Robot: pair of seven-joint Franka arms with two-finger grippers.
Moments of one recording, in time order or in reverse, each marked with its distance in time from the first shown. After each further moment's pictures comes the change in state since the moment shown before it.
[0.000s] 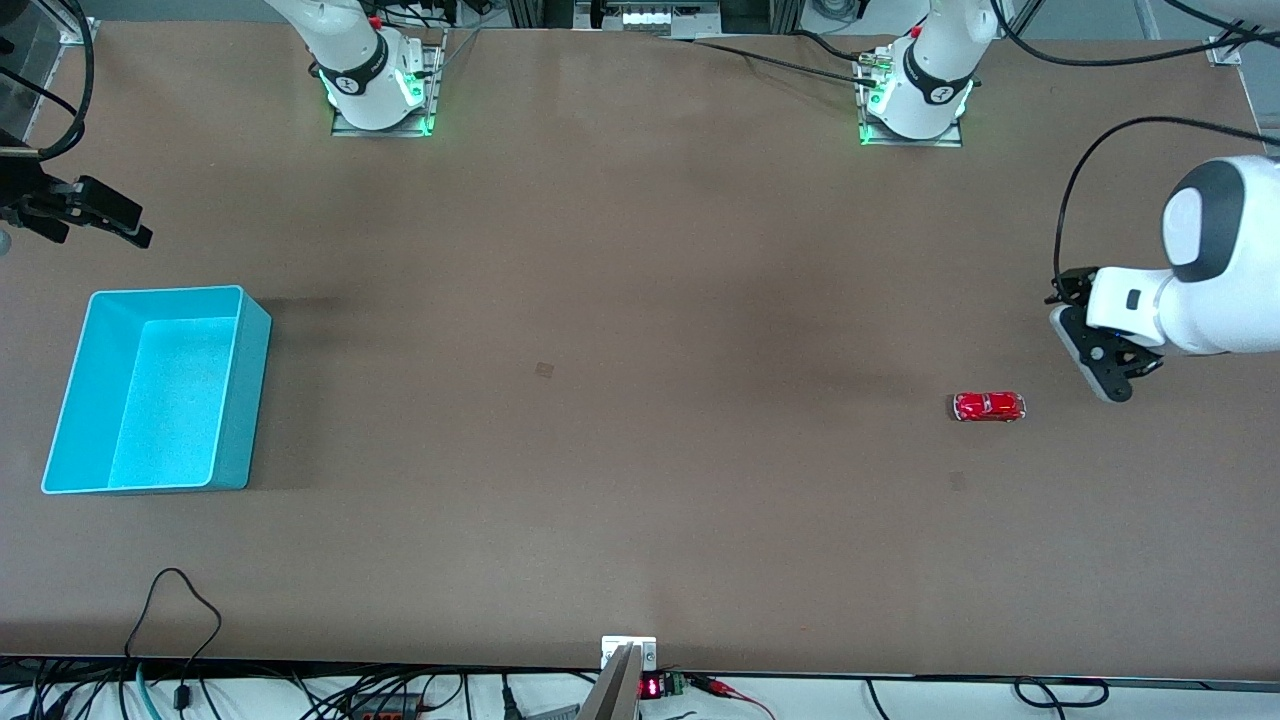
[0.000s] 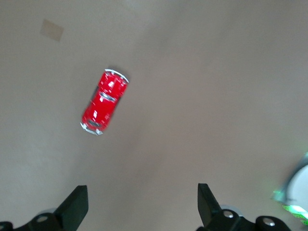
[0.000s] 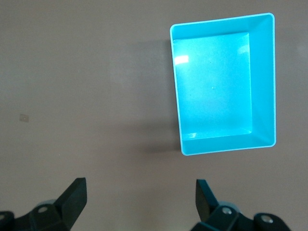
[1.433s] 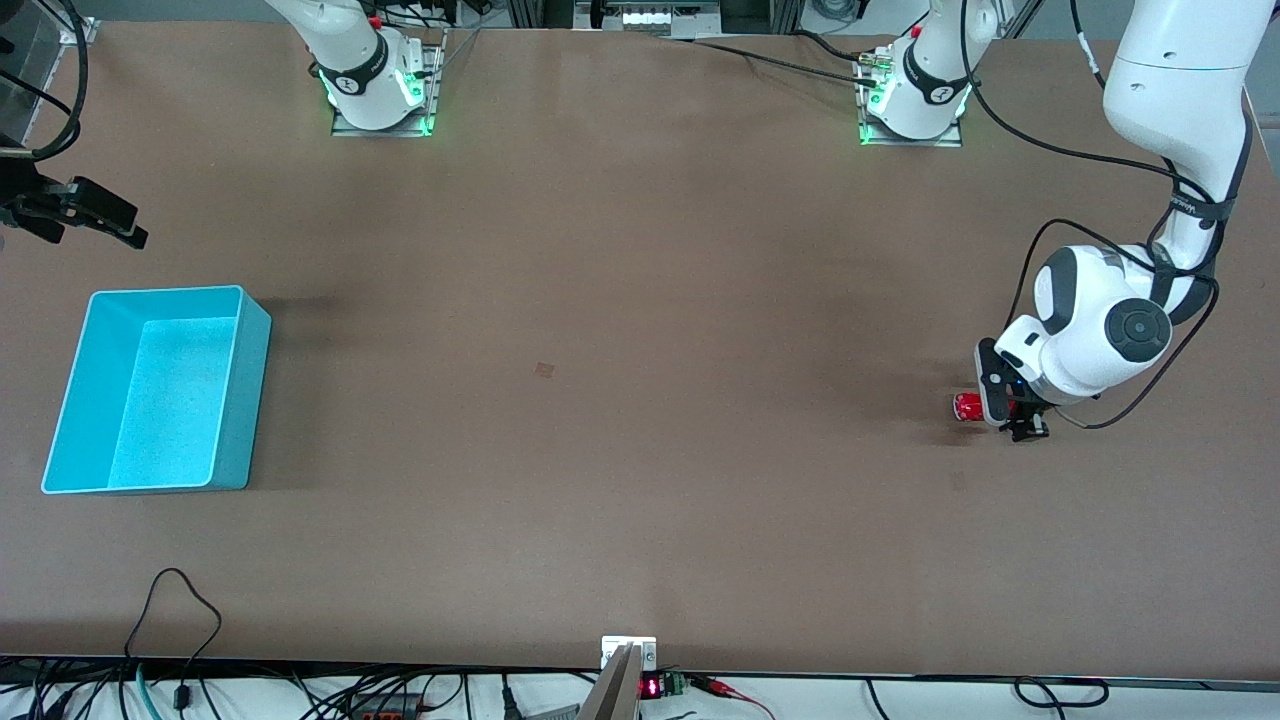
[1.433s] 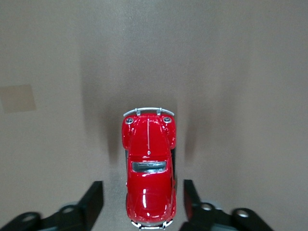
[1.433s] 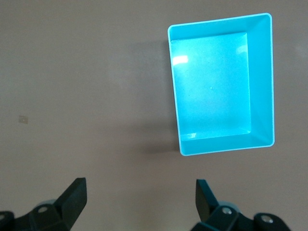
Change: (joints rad) left arm 0.003 0.231 -0.009 -0.191 0.062 0.670 0.380; right arm -0.002 0.004 -0.005 0.004 0.000 0.000 0.000
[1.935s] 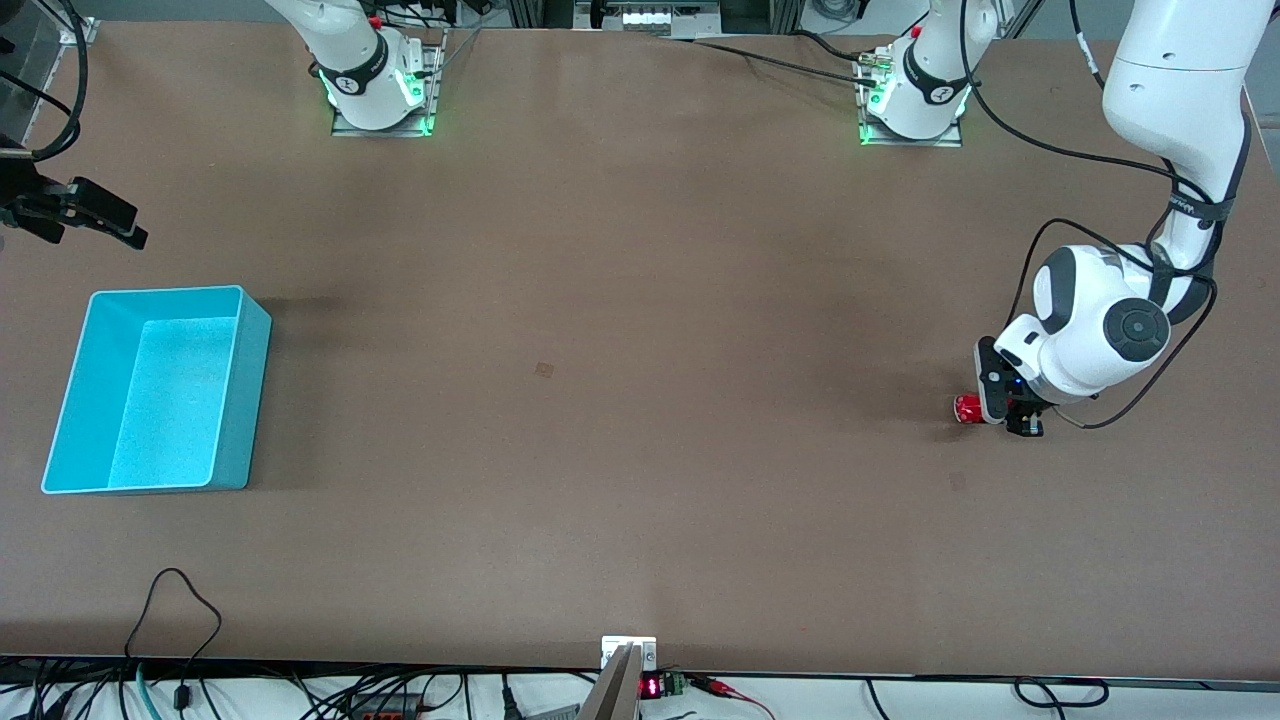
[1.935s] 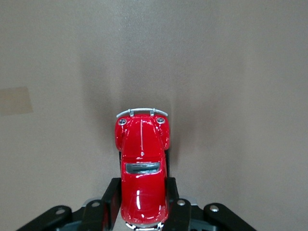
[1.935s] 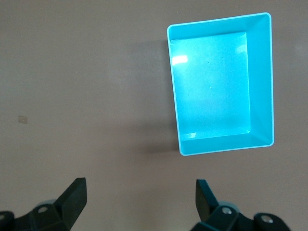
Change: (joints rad) left arm 0.000 0.000 0.000 -0.004 0.000 0.004 0.012; right arm -0.001 0.000 -0.004 0.000 0.000 0.000 0.000
